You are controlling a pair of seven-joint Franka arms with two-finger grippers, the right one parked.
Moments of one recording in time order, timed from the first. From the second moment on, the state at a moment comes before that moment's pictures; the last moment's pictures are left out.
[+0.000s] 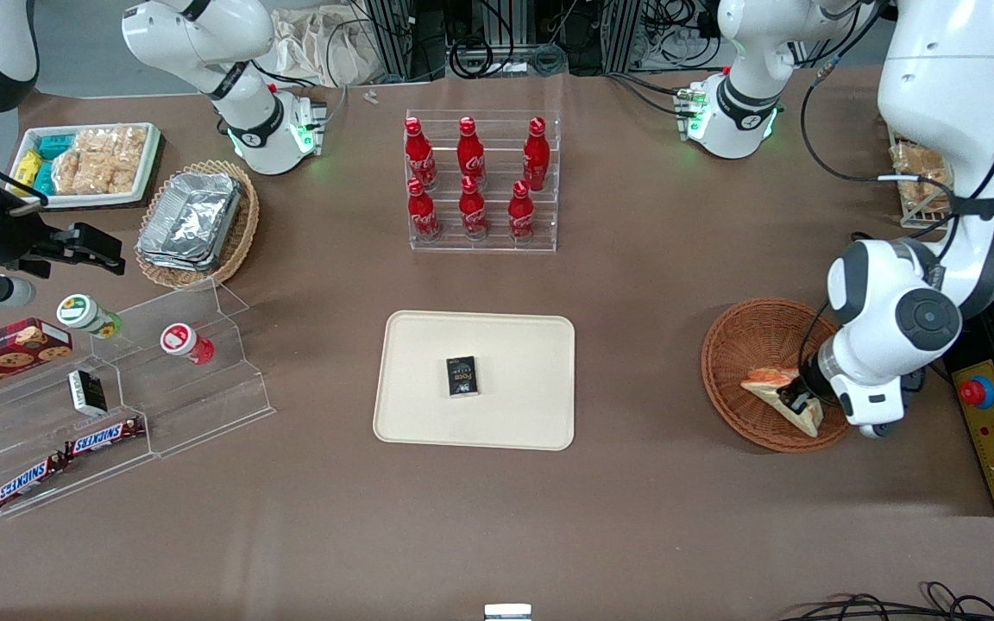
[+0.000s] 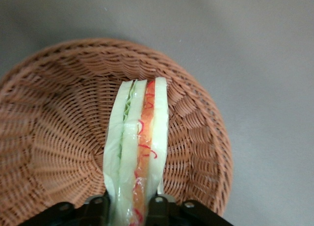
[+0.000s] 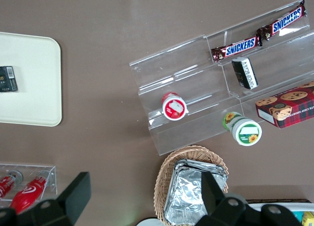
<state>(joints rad) 0.04 0.40 -0.09 -1.90 0.10 2.32 -1.00</state>
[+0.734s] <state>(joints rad) 0.02 0.23 -0.25 -1.56 0.10 1.67 -0.89</state>
